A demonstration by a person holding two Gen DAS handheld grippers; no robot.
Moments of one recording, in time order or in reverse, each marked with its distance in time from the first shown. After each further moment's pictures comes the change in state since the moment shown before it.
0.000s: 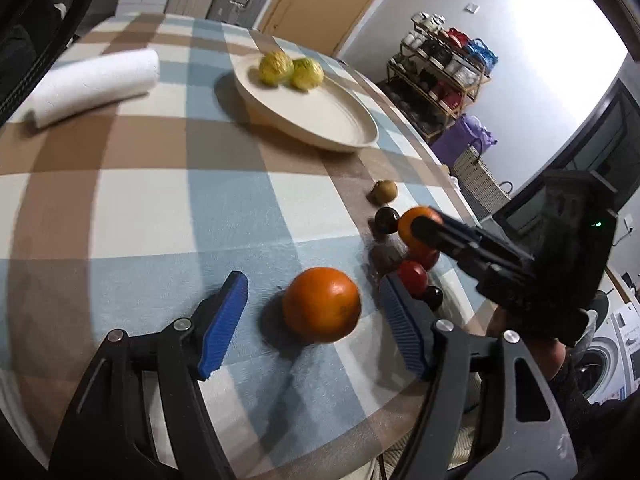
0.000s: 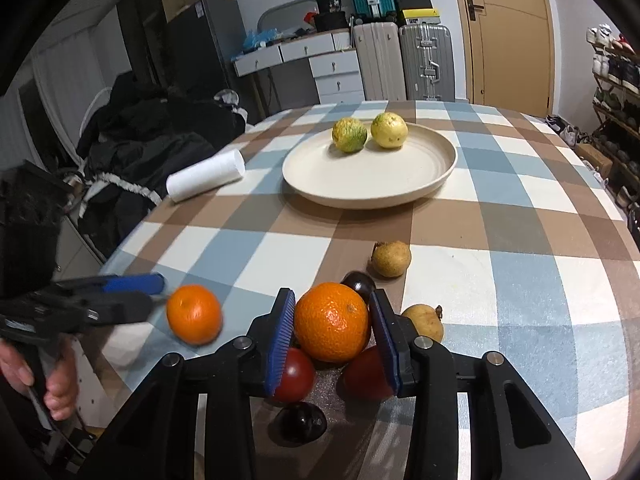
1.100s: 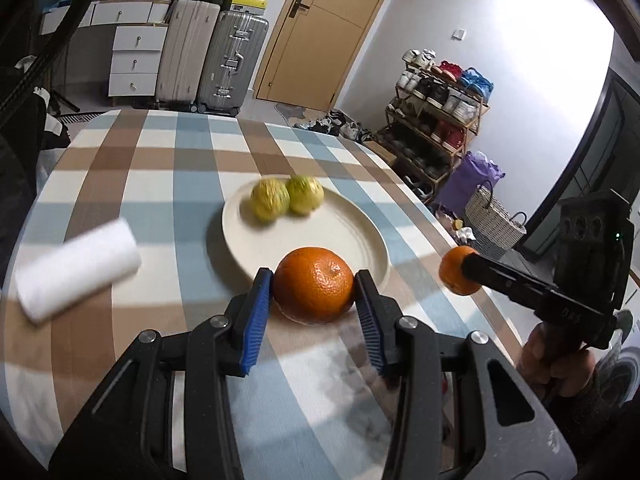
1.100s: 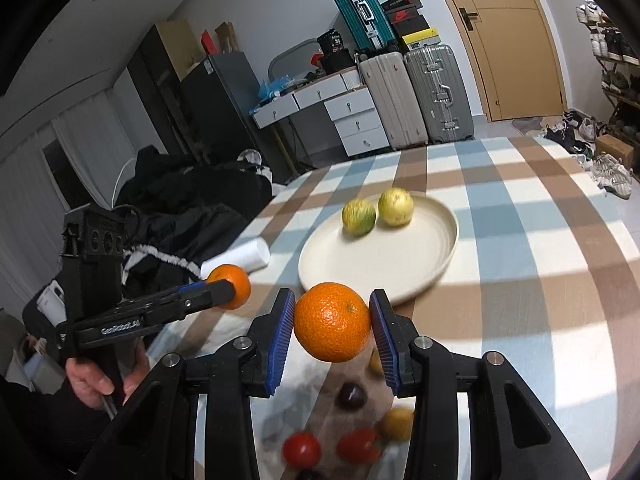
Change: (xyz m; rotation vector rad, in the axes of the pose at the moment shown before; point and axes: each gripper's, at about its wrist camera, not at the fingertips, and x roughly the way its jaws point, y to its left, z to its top) left arm 0.006 -0.010 0.137 0.100 -0.199 0.063; right arm -0.025 -0.042 0.068 0.115 -0.137 0.173
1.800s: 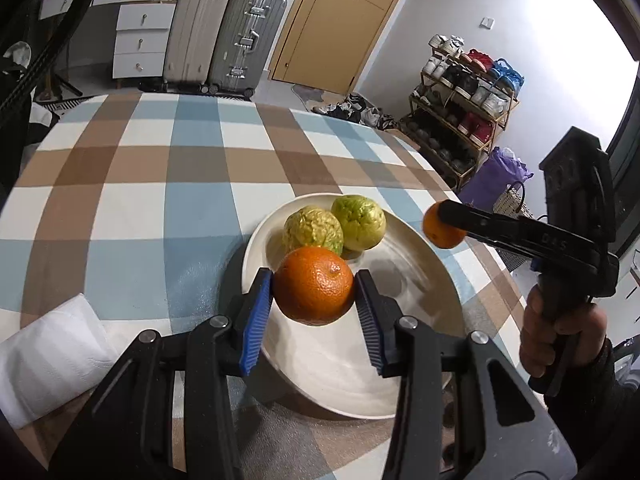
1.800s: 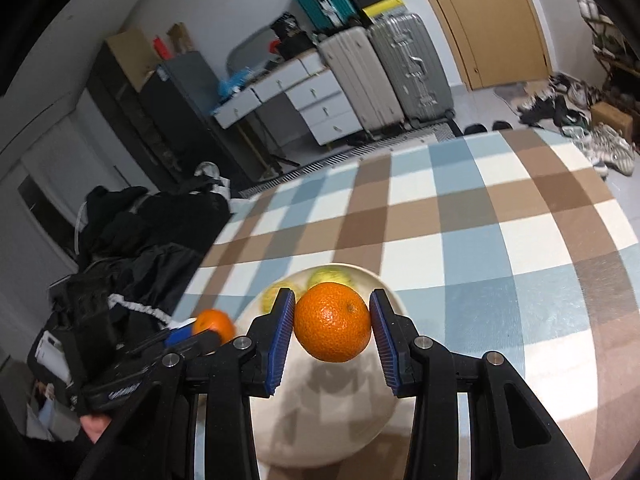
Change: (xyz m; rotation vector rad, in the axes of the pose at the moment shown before) left arm 0.120 0.048 0.049 -0.031 0.078 0.045; right arm 0.112 -0.096 0.111 0.132 0.102 -0.048
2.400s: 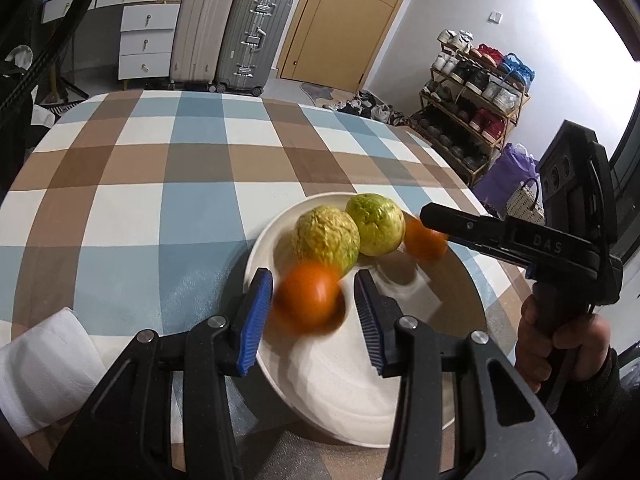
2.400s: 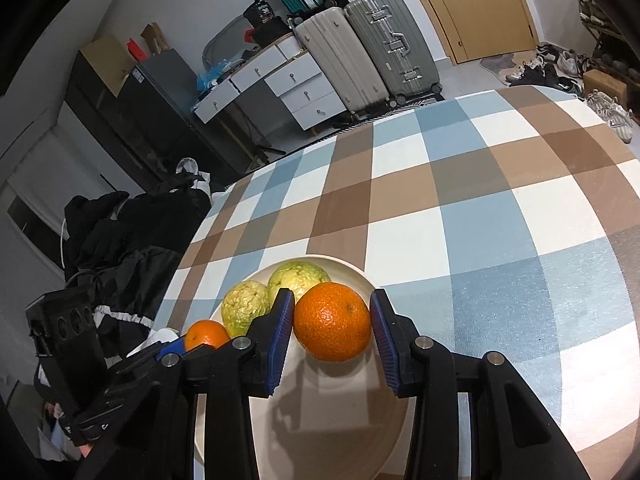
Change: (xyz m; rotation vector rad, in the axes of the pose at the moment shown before) left arm 0.025 0.000 0.002 0.010 -0.002 0.053; right arm 0.051 -0.019 -0.004 0.080 0.050 -0.011
